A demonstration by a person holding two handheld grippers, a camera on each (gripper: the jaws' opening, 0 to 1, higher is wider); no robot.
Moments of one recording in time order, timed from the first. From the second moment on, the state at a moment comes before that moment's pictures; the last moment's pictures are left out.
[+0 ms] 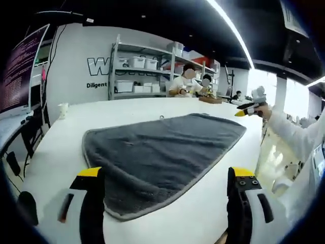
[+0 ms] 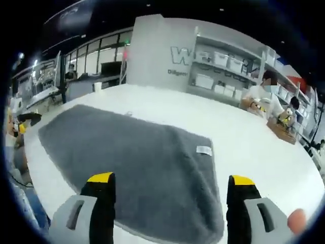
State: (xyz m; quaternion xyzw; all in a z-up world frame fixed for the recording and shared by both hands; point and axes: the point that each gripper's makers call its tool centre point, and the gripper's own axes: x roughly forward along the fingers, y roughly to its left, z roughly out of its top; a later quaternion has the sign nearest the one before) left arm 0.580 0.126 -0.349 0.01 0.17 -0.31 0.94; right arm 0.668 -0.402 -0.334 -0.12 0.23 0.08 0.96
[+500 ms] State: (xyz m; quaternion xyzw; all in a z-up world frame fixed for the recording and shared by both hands) left arm 0.599 0.119 -0.351 0.01 0.17 -0.31 0.93; right arm 0.791 -0.472 -0.369 -0.08 0.23 0.04 0.97
